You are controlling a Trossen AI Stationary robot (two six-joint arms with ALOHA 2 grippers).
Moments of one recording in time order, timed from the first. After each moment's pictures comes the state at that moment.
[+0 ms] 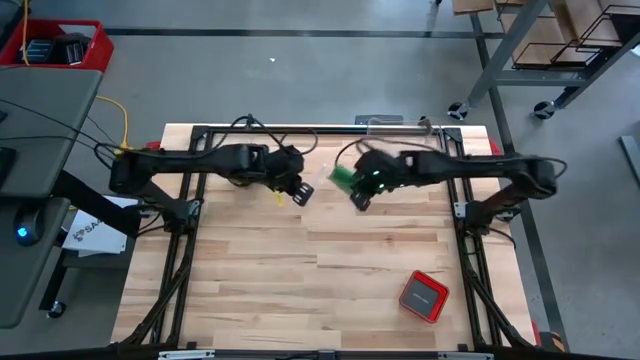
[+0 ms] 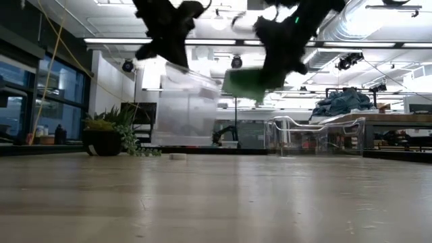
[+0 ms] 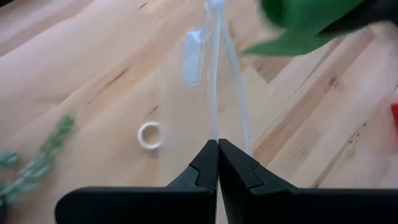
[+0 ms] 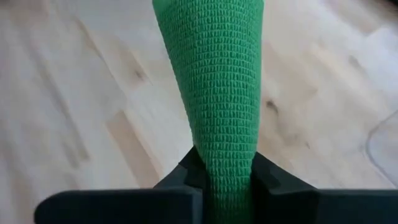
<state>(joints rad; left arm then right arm) 0.14 1.51 1.32 -0.81 -0.17 -0.68 -0.15 1.48 1.13 -0.60 0.10 0.44</state>
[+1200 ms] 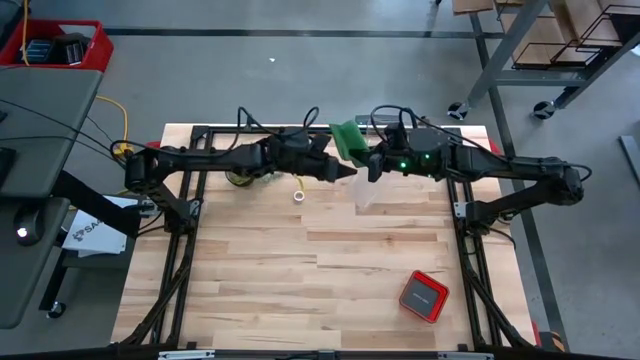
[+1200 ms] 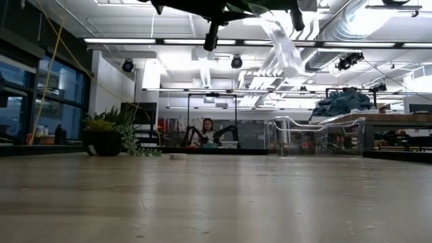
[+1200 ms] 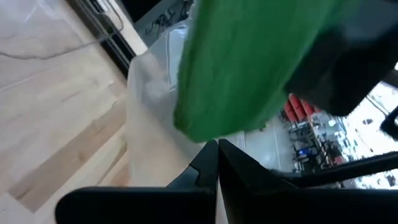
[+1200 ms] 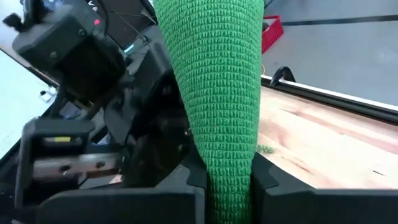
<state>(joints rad) 0.18 1.64 1.32 0.08 0.18 -0.94 -0.13 1.20 1.13 -0.21 0.22 0.67</state>
